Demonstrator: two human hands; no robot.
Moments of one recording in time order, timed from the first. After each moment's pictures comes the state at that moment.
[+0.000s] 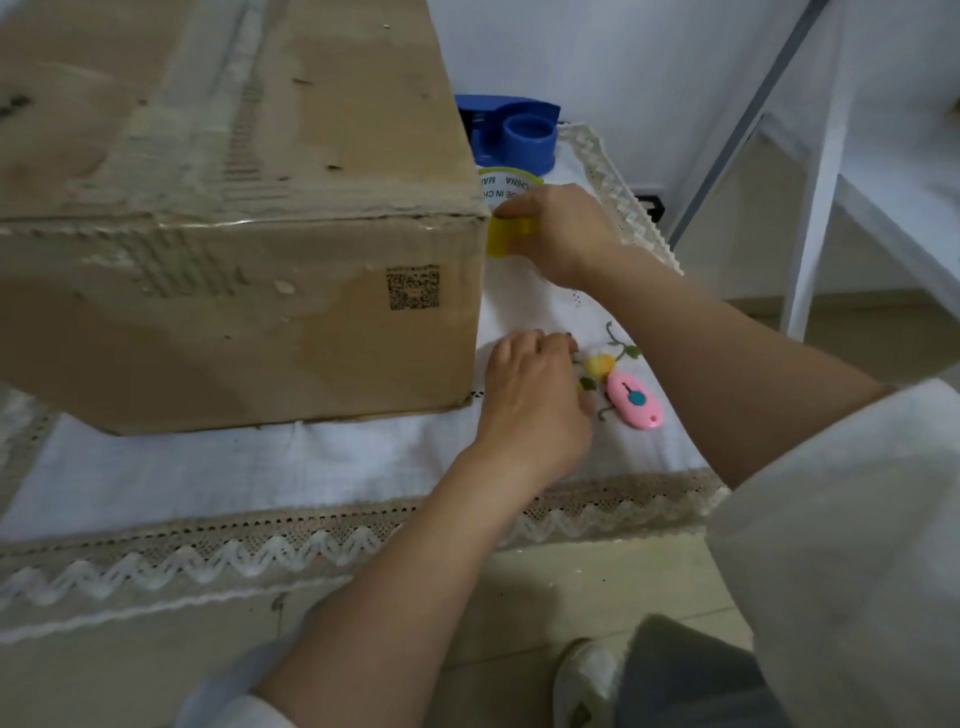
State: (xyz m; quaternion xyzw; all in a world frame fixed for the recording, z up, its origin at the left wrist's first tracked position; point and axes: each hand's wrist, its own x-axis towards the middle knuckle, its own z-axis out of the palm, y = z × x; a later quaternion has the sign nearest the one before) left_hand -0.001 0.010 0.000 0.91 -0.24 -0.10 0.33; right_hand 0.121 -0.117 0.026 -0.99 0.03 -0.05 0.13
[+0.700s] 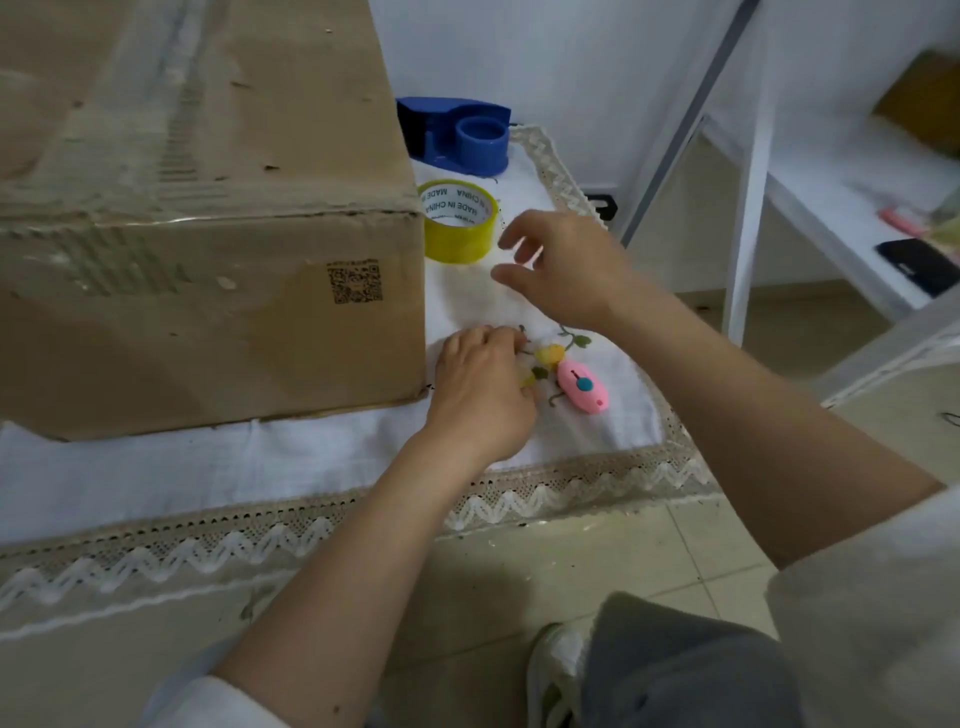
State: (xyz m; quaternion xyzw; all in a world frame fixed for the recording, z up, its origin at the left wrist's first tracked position) left_hand -0.001 0.010 0.001 0.91 -0.23 -0.13 0.31; right_hand 0.040 -0.126 0.050 -0.99 0.05 -0.06 0.14
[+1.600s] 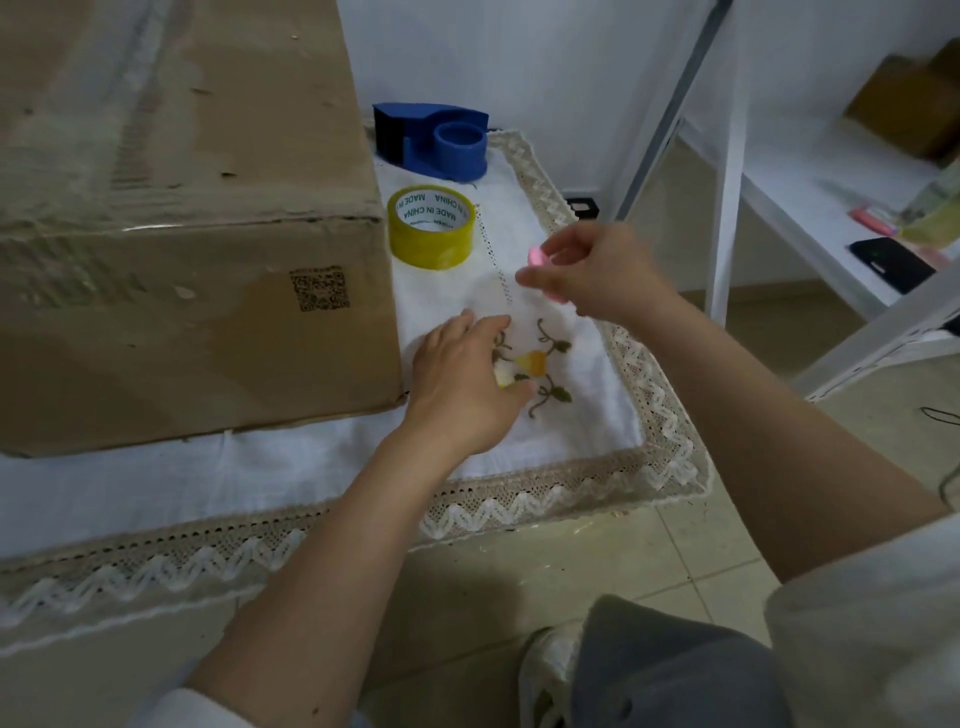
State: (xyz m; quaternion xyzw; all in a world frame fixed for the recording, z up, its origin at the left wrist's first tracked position) left_hand 0.004 0.010 0.009 0.90 -0.23 -0.14 0.33; right_hand 0.022 -0.159 0.053 -0.92 0.21 -0.05 0.34
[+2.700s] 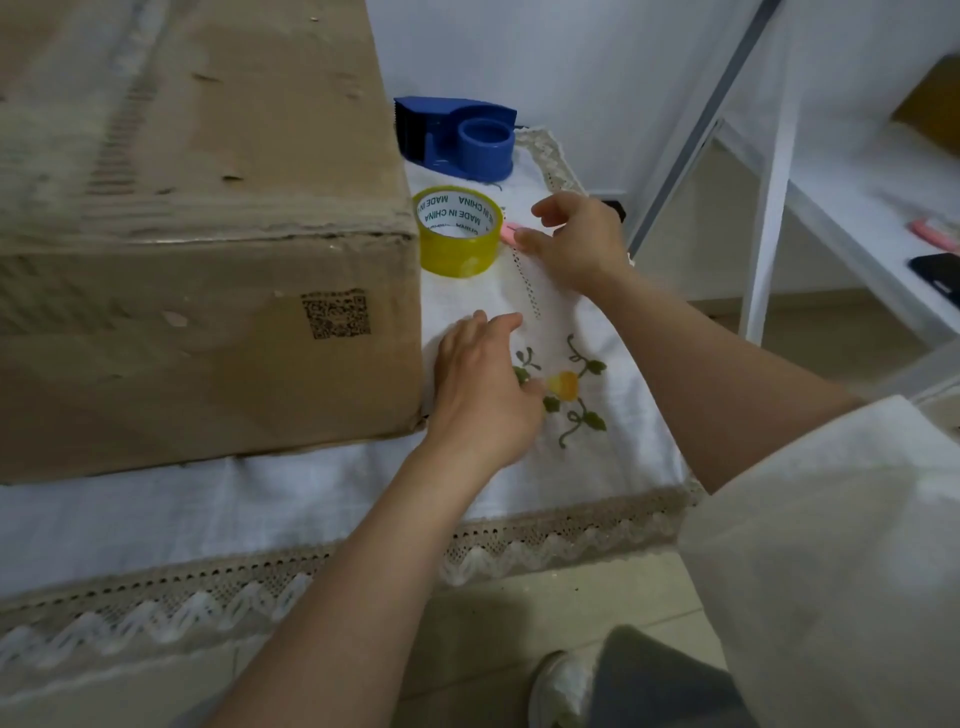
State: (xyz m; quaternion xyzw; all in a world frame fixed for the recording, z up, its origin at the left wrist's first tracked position) left_hand 0.022 0.001 0.001 0.89 -0.19 -0.13 0.39; right_hand 0.118 -0.170 0.012 -0.92 0.20 -0.12 0.31
